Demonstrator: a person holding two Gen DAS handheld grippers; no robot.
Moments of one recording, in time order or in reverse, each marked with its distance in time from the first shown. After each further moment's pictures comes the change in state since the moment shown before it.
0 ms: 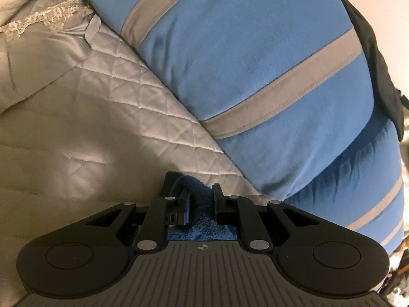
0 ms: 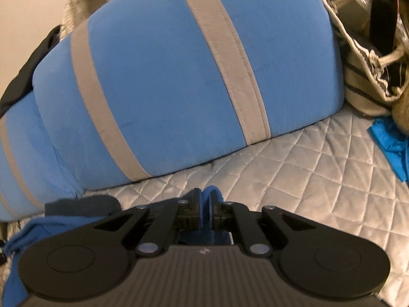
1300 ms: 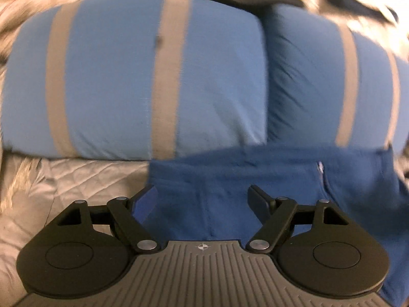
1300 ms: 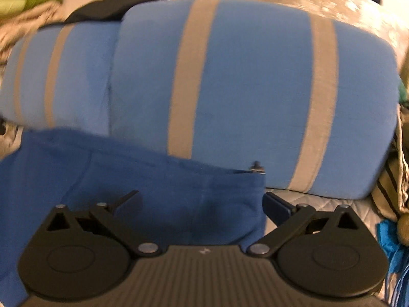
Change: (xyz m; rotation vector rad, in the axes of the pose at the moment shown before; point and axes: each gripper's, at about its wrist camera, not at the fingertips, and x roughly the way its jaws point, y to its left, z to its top) left arm -0.027 -0.112 -0.085 0.856 -0.153 0.126; right arm -0.016 0.103 -0.040 -0.576 -0.065 -0.011
